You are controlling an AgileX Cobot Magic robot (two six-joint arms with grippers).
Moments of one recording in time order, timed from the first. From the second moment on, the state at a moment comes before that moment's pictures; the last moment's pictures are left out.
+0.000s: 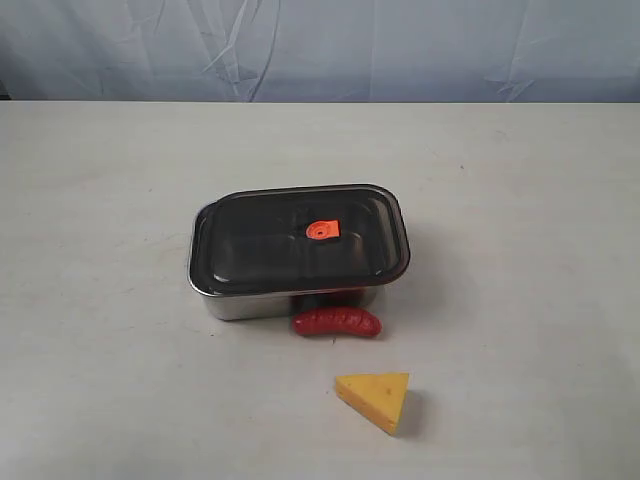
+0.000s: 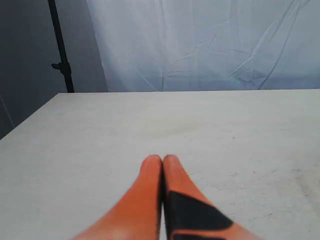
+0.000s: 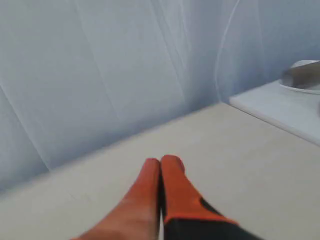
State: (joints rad) left arm 0.09 0.01 0.00 0.05 0.21 -0.02; right arm -0.16 0.01 0.00 0.25 0.10 0.03
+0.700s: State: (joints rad) left arm 0.09 0.01 0.00 0.05 0.21 -0.02; right arm -0.16 0.00 -0.07 1.18 0.24 0.07
